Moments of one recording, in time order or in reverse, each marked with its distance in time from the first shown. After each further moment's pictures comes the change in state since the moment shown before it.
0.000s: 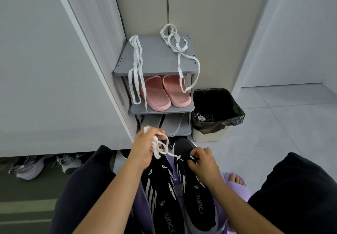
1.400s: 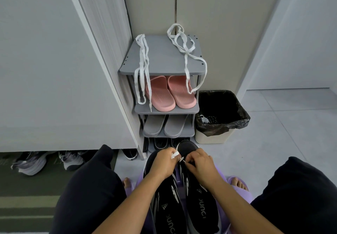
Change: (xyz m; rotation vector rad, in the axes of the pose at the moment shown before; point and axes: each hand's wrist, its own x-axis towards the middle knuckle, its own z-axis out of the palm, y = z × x) left_hand 0.018 -0.072 0.004 1.001 -0.083 0.158; right_hand 0.014 -0.008 0.006 -0.289 -0.126 -0.266
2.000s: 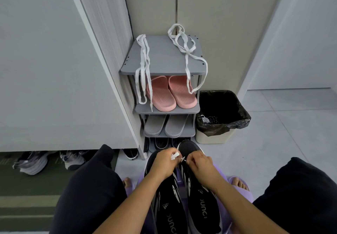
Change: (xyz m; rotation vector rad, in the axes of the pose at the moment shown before) left_hand -0.002 -0.005 0.000 -0.055 -0.007 0.050; right_hand -0.005 -0.006 -0.007 0.021 -0.065 -0.017
